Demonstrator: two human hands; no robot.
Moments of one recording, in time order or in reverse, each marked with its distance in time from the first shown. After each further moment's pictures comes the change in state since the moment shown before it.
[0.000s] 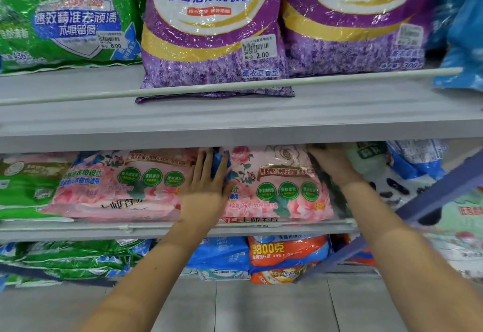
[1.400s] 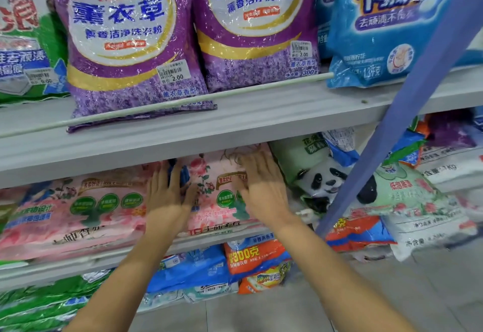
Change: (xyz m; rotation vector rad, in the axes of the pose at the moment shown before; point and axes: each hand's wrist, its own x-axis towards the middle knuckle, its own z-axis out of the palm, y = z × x) left_hand 0.012 0.010 -0.003 -0.183 -0.022 -0.122; right_hand -0.077 0.009 0.035 -0.690 0.247 -0.570
